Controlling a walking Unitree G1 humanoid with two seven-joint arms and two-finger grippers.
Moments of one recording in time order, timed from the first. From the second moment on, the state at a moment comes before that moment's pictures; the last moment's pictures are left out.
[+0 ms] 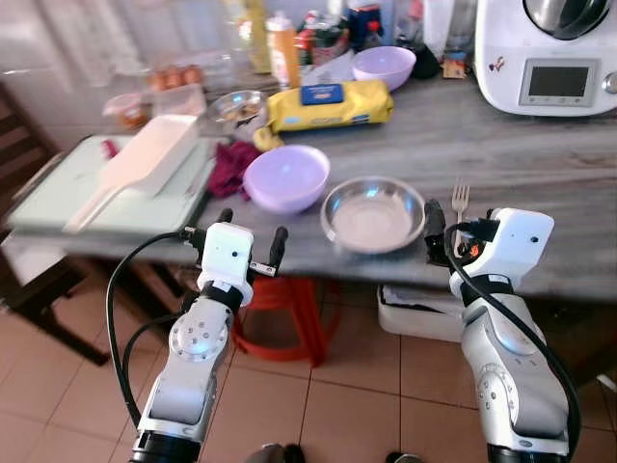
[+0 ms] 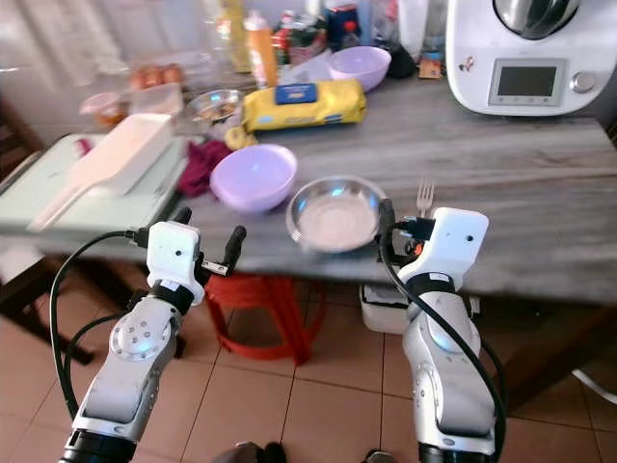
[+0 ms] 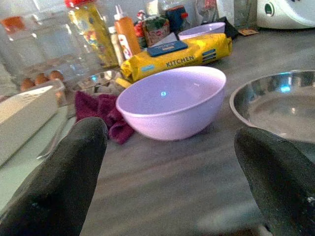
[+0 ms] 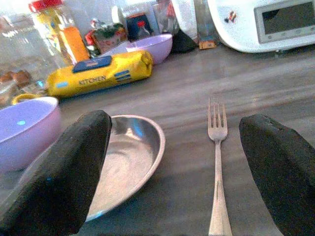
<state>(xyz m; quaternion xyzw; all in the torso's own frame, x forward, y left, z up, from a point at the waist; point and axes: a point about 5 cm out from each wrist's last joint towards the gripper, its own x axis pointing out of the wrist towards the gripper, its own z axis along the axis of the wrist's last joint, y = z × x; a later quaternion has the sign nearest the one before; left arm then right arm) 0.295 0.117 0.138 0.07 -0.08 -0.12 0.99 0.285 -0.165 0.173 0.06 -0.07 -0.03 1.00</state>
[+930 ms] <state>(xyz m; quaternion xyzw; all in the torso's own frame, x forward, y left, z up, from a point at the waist) 0.293 0.119 0.132 0.09 -0.07 -0.14 0.98 0.284 -0.170 0.163 0.02 -0.06 -0.05 1.00</state>
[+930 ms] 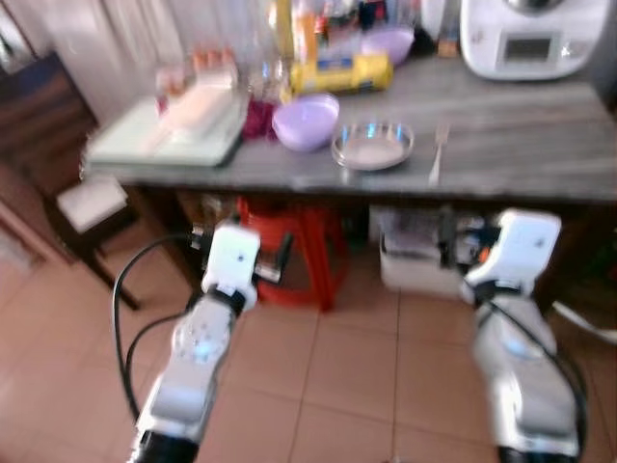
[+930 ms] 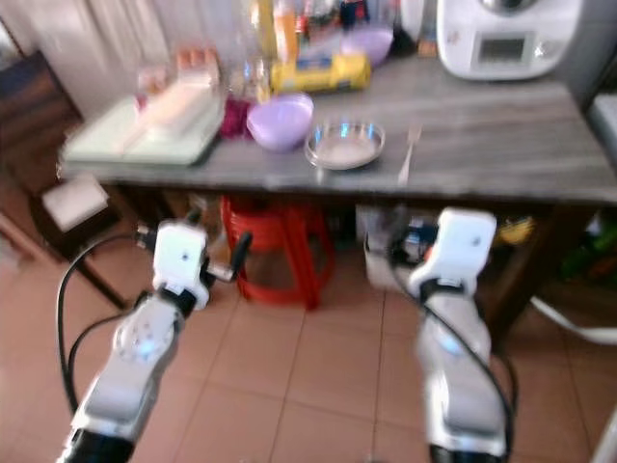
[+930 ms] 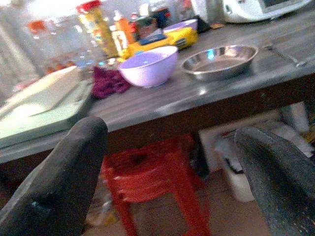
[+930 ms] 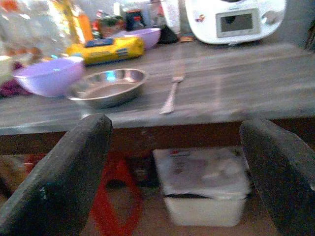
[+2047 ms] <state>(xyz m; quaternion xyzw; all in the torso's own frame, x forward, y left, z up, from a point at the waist) 0.287 0.104 0.136 0.03 -0.09 -0.19 0.98 0.286 -0.166 0.172 0.01 -0.08 -0.04 1.00</state>
